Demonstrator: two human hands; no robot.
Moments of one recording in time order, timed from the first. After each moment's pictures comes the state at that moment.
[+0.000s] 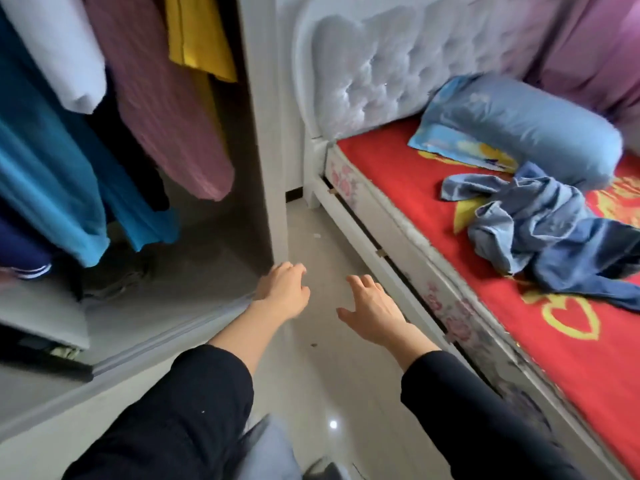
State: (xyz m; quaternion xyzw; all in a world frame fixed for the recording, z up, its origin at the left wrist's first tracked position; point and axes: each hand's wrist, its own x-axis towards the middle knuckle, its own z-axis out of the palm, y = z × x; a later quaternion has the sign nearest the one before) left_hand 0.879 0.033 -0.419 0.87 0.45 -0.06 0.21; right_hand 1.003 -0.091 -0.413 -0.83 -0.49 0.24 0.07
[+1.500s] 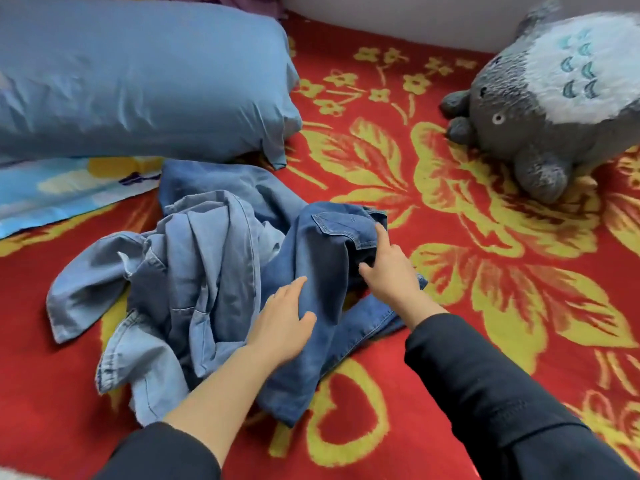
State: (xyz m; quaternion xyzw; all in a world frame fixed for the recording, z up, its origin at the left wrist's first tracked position) left_hand 1.779 -0.232 -0.580 0.92 0.11 -0.22 0.31; right_hand 1.879 -0.403 -0.589 -0.96 0.03 0.19 0.20
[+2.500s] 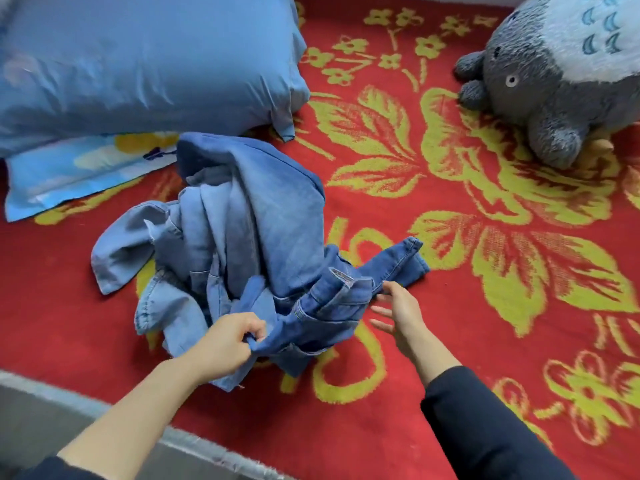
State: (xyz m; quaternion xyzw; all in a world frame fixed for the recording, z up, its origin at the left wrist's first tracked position) left_hand 1.686 -0.168 -0.562 0.90 0.01 -0.31 0.32; right_hand 1.769 -0.443 -0.614 -0.63 0.37 0.30 0.62
